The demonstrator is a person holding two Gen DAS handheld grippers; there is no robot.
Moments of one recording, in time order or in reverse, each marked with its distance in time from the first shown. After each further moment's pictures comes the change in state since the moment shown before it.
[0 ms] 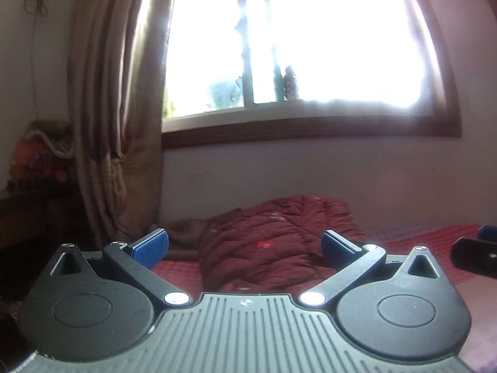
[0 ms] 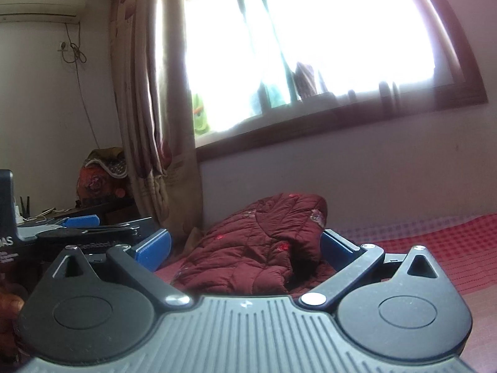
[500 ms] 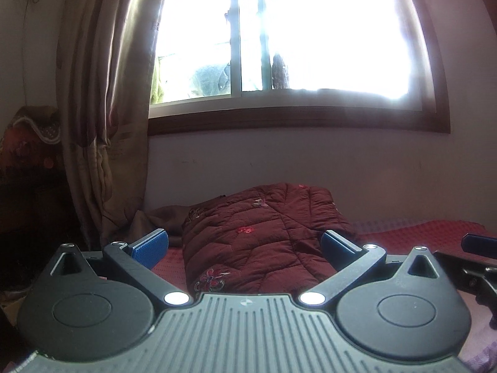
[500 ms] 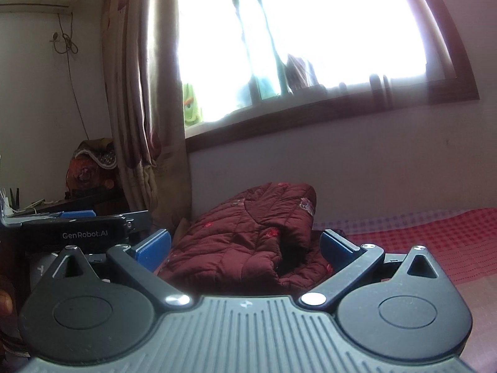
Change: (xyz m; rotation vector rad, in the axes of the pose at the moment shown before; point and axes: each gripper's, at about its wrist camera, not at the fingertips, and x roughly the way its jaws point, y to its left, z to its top) left arm -0.002 -0.006 -0.009 -0.012 0.039 -0.043; right arm 0.003 0.002 -0.014 -0.016 0.032 -0.040
